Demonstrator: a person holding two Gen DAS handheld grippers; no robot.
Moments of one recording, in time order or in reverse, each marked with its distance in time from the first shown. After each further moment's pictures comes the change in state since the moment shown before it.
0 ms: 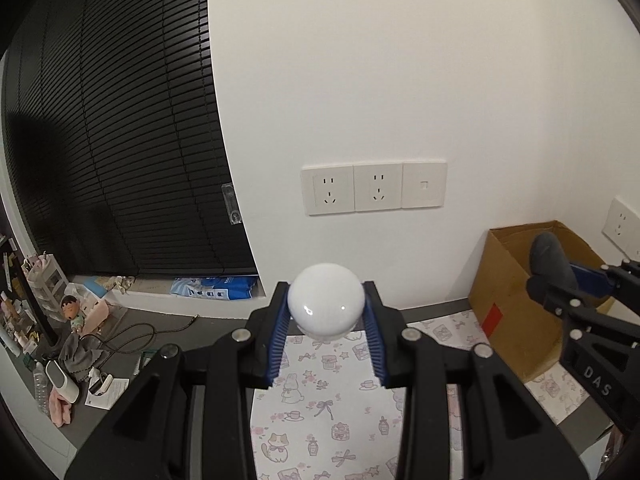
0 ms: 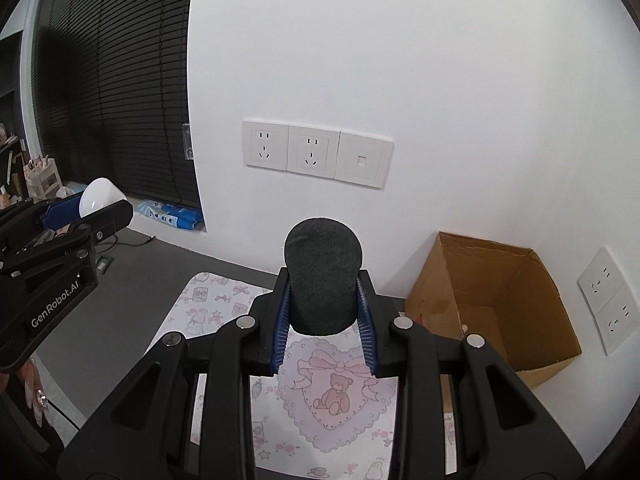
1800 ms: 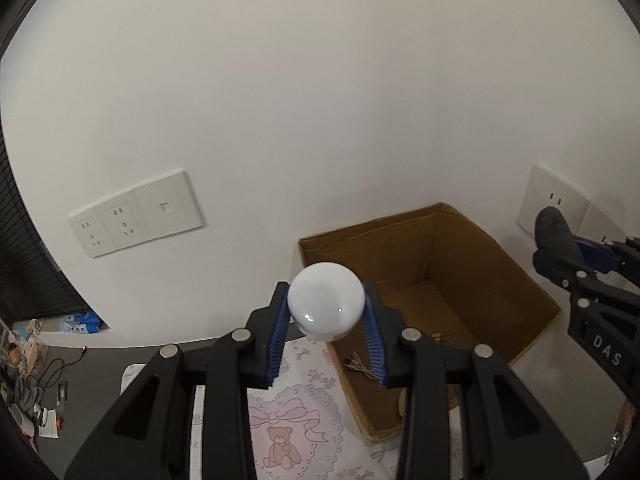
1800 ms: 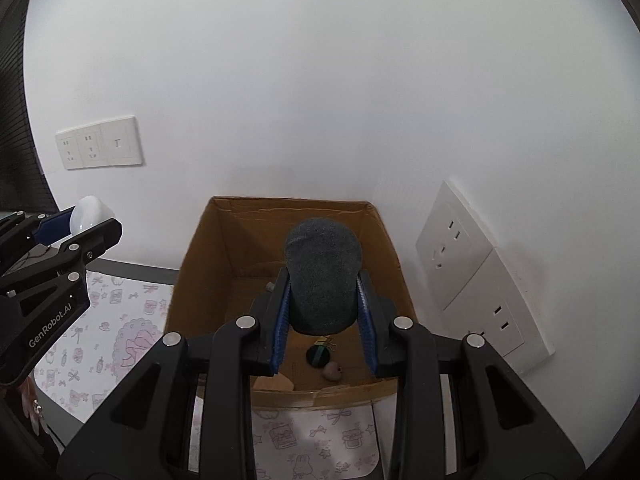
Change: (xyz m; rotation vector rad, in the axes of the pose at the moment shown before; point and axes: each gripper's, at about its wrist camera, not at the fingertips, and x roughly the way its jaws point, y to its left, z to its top) left arm 0.089 -0.334 0.042 0.154 0.101 -0.204; right arm 0.030 -0.335 -0.041 0.158 0.082 -0.203
